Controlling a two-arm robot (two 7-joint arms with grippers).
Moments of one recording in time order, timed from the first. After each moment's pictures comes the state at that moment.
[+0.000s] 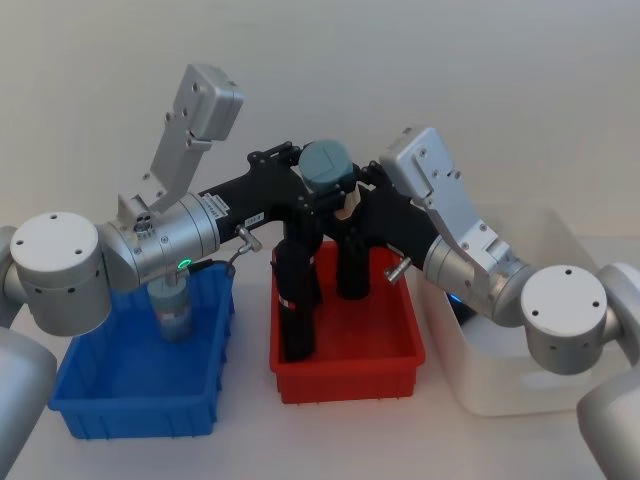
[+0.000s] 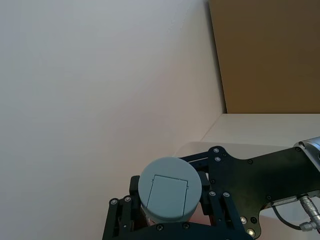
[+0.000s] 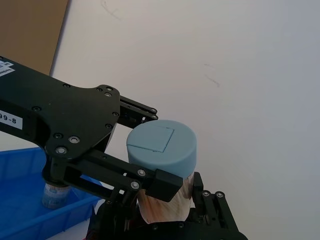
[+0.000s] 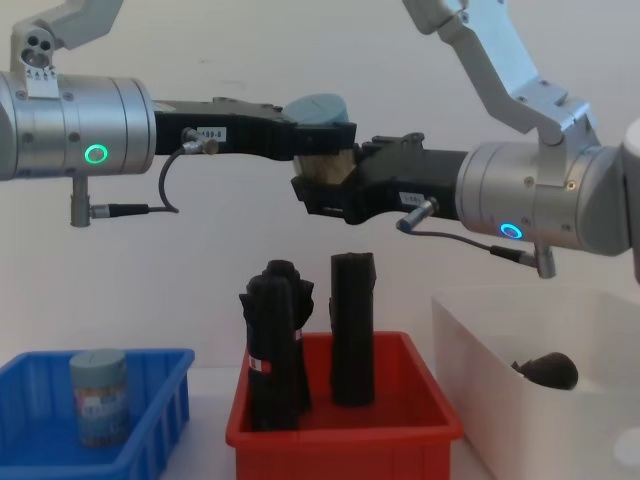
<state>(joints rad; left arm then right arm) -0.62 0.36 0.37 -1.36 -0.32 0.14 -0.64 0.52 0.04 -0.34 -1.30 -0.19 -0.01 0.44</state>
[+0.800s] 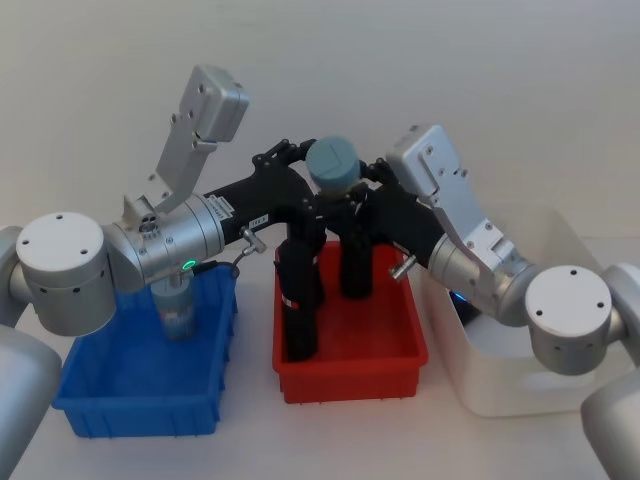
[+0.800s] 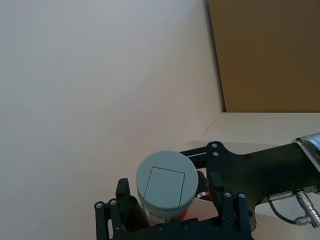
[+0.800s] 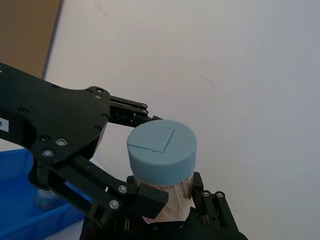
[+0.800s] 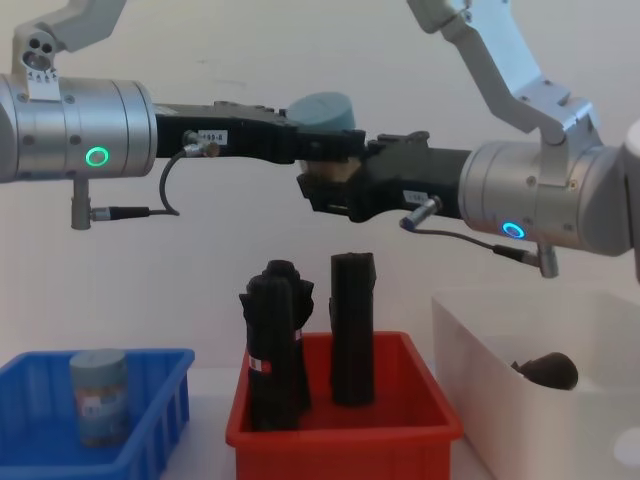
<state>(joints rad) -0.62 0.36 0.37 -1.36 -0.32 0.15 -0.64 0.52 0.05 -0.34 -1.30 -0.19 -0.01 0.42</state>
